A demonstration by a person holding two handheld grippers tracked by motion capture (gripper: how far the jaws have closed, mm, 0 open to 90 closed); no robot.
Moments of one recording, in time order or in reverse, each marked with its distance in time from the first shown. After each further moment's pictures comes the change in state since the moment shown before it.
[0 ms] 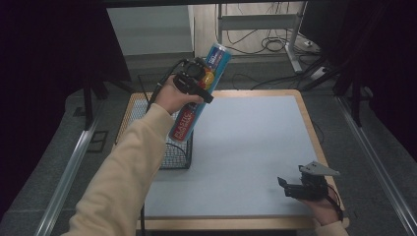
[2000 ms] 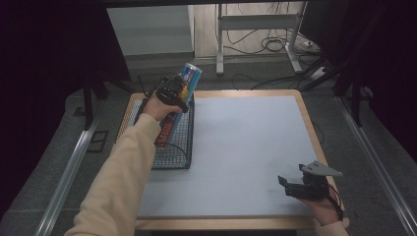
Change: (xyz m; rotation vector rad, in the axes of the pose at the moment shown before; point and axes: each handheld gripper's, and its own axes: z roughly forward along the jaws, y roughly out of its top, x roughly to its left) left arm 0.073 -0.055 0.084 0.146 0.099 -0.113; right arm 0.001 0.002 -0.004 -0.041 0.006 0.018
